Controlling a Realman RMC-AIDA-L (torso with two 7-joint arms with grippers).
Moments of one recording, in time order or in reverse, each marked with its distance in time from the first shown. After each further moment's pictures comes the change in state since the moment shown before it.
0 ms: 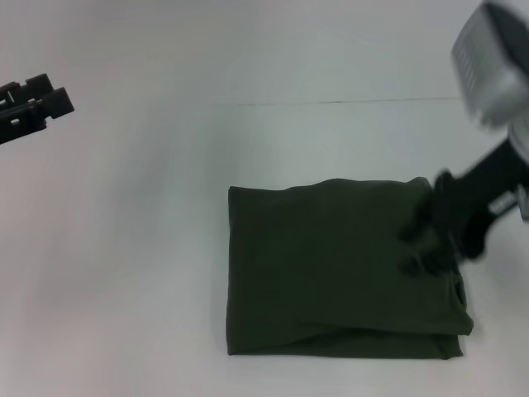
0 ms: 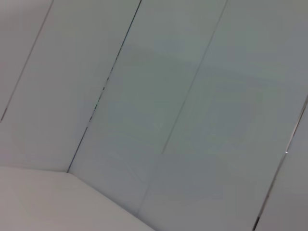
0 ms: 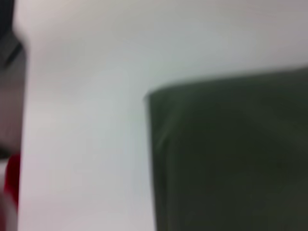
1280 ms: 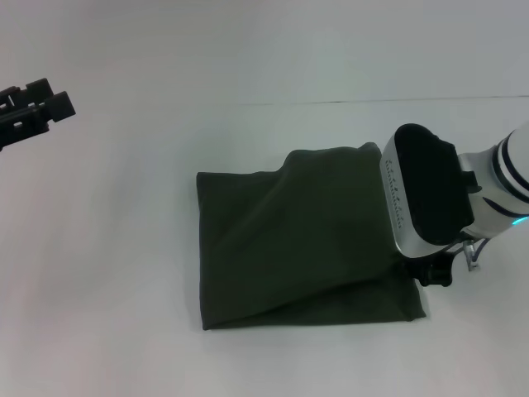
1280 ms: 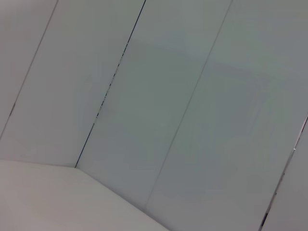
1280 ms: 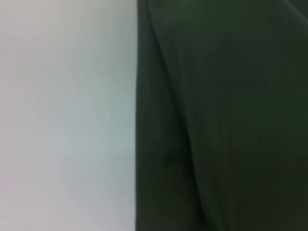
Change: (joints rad) left arm 0.005 -0.001 0.013 0.000 0.002 -0.031 0.004; right arm -0.201 0.027 -0.515 -0.018 -0.065 0.483 -0.043
